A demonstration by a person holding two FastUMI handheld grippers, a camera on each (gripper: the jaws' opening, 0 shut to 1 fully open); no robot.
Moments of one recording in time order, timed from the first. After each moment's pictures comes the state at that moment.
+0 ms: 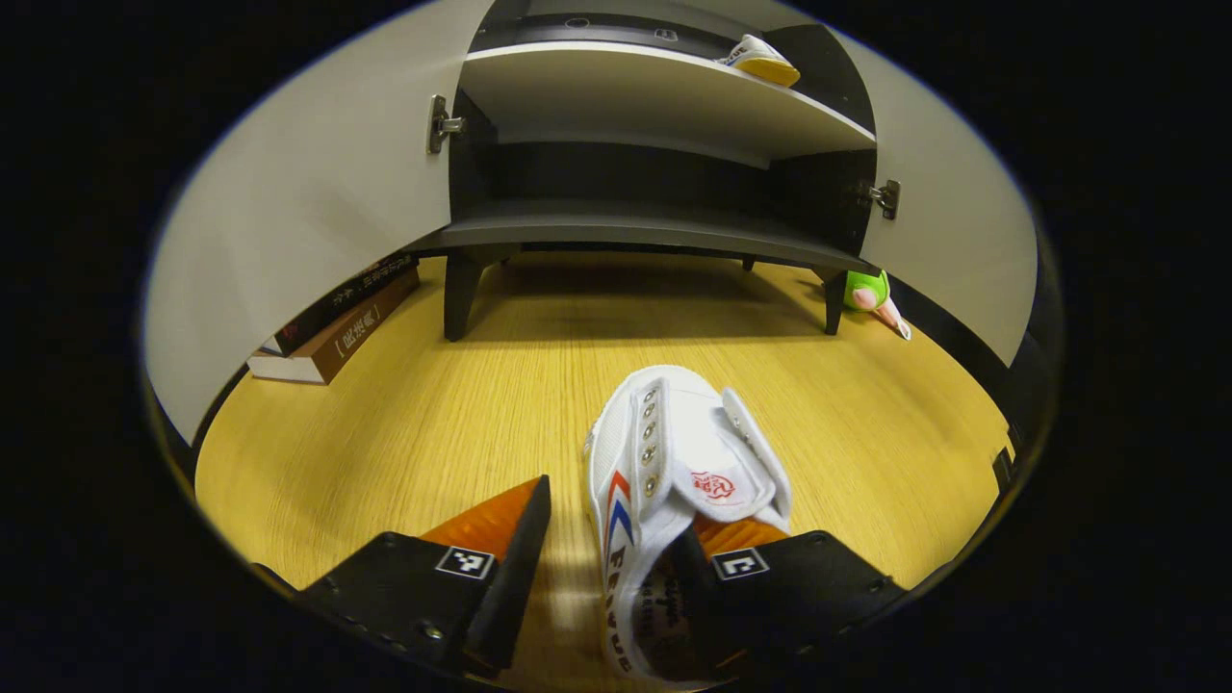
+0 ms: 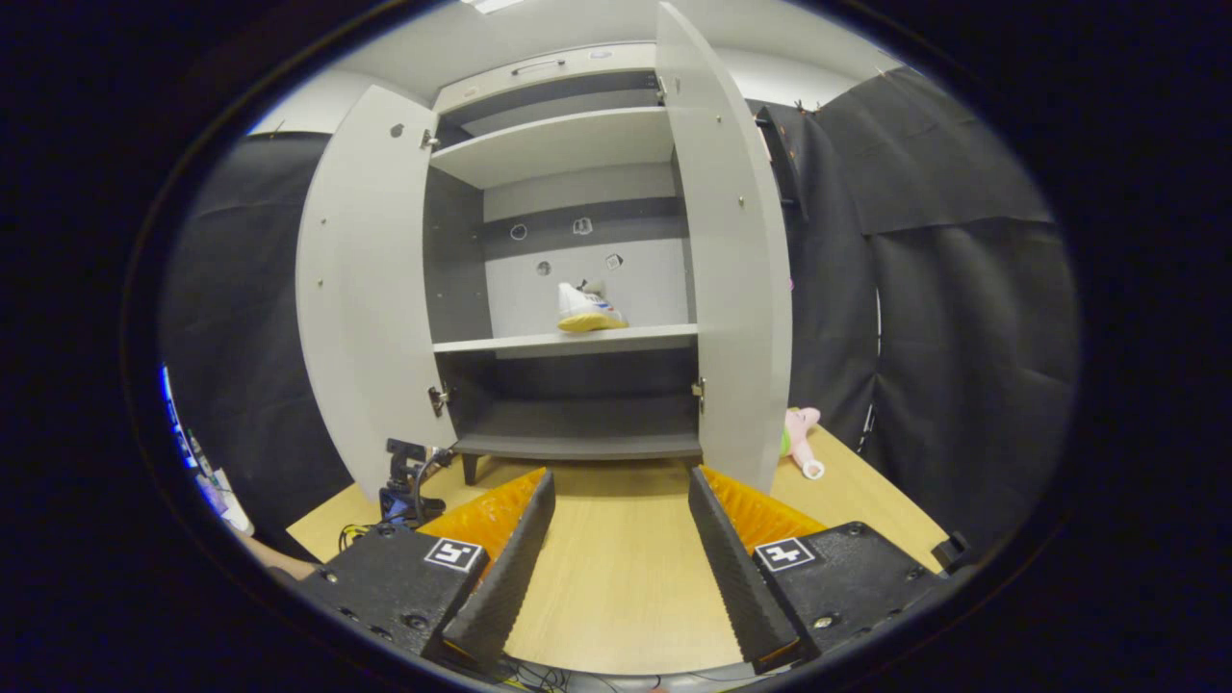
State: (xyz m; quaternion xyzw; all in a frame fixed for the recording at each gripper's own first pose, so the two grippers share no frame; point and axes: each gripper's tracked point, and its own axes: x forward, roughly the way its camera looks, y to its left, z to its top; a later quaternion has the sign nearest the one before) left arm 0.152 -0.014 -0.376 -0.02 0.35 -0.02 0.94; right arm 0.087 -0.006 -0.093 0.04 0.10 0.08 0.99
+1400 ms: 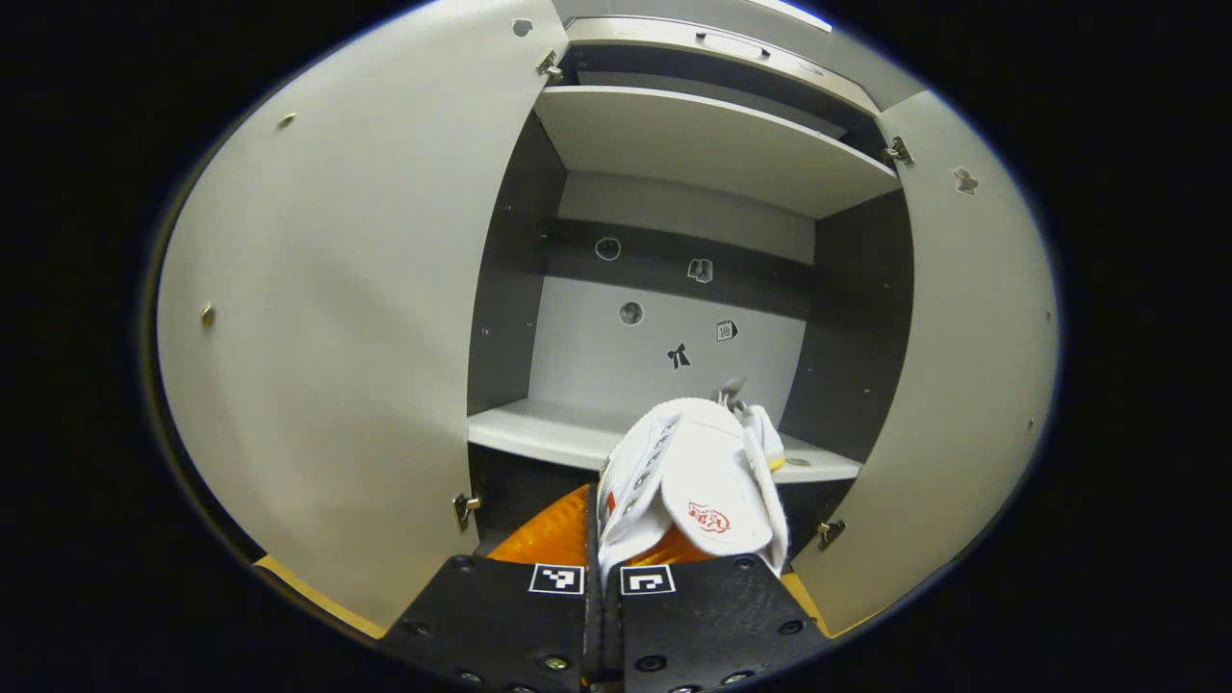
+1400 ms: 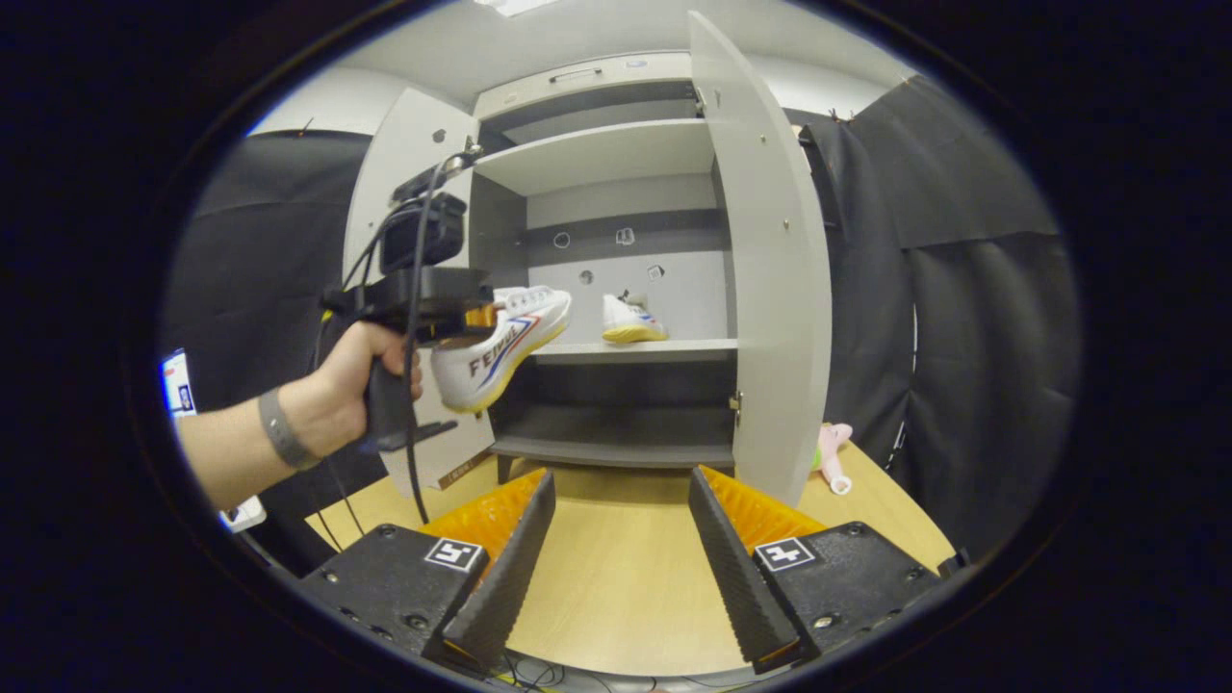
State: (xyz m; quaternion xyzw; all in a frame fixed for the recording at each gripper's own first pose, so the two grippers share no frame) left arm 0.298 -0.013 -0.019 -0.08 0.13 0.08 0.98; right arm 0.072 0.014 -0.077 0.02 0.08 0.13 0.99
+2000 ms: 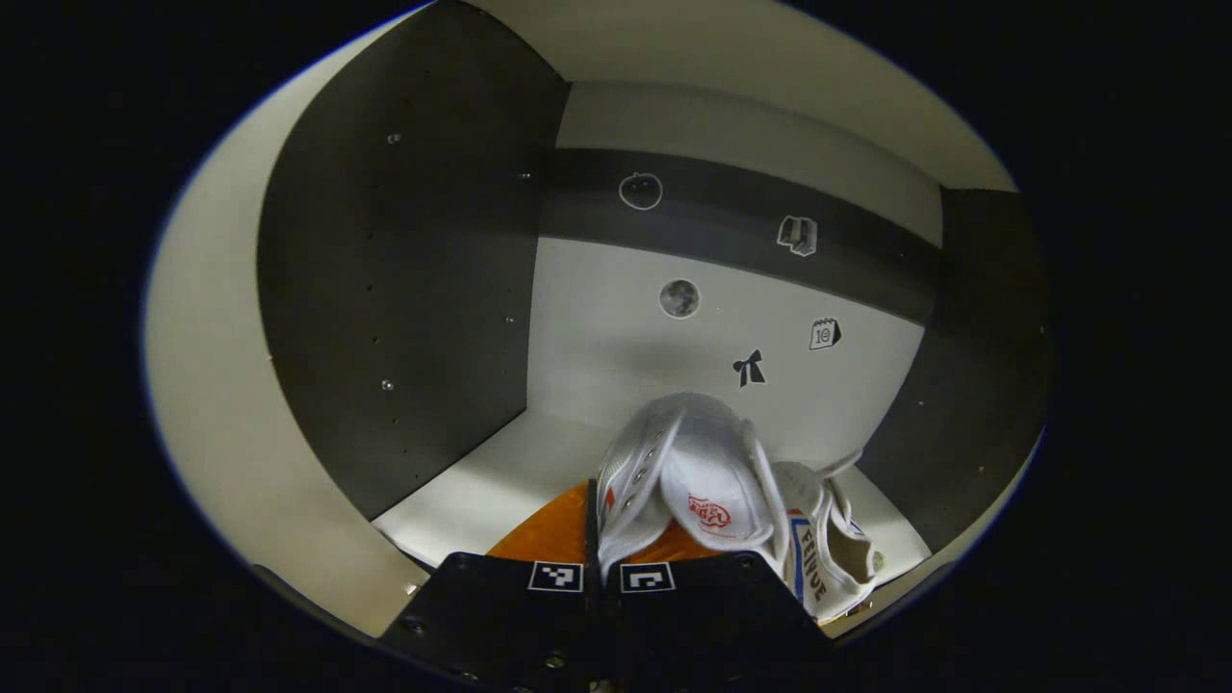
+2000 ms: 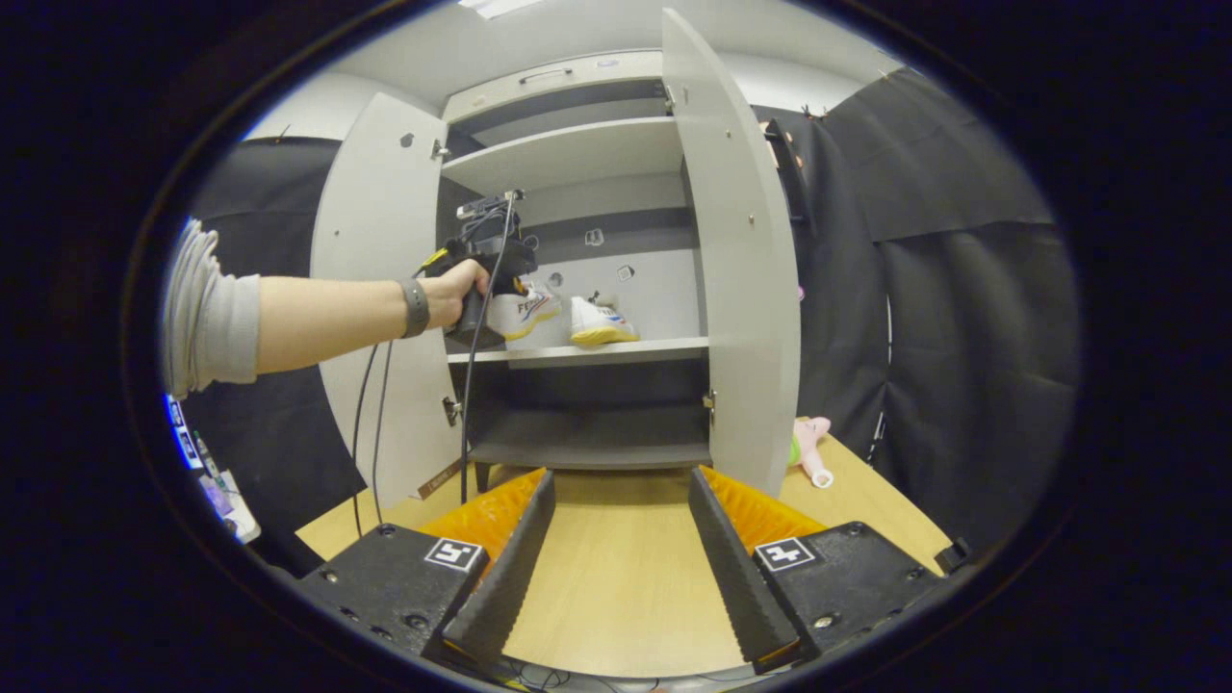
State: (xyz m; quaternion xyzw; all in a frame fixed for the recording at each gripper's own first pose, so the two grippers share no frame) left arm 0.474 0.030 -0.045 -0.09 0.25 0.15 0.95; right arm 0.079 -0.001 -0.082 0.04 0.09 0.09 0.99
